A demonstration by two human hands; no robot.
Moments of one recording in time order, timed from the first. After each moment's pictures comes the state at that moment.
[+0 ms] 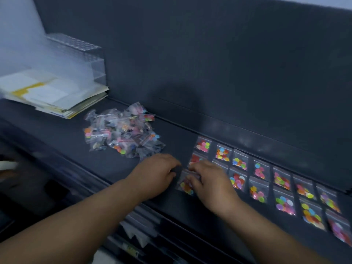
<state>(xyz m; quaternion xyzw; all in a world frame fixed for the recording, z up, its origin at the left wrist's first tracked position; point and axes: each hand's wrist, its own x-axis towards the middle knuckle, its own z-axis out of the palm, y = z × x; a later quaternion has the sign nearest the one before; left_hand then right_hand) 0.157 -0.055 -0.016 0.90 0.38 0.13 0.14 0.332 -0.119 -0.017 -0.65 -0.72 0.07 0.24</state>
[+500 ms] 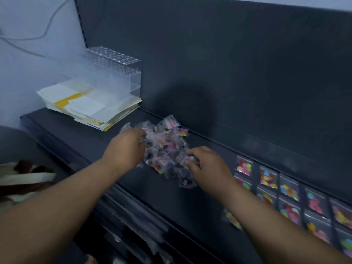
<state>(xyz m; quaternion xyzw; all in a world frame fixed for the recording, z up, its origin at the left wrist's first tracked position) 0.021 0.042 0.023 0.75 0.62 0.20 0.09 0.238 -0.013 0.009 -0.62 -0.74 0.11 0.26</state>
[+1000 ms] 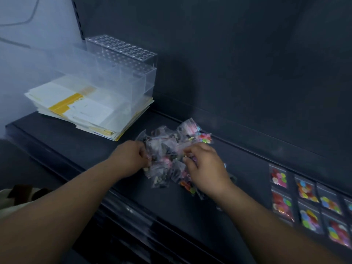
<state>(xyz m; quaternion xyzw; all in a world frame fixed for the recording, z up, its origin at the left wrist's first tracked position) -0.050 0.130 -0.011 0.72 0.63 0.11 0.28 0.154 0.062 -0.010 -0.66 -0.70 0.12 0.26</state>
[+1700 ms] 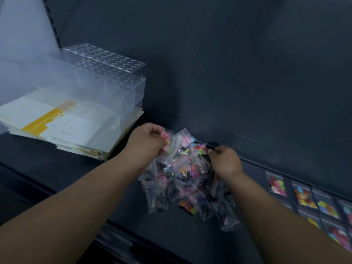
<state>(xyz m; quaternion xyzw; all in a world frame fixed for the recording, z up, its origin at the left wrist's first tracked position) 0.004 0.165 0.028 0.52 0.49 0.40 0.57 0.217 0.128 -0.023 -0.86 -0.41 0.18 0.26</state>
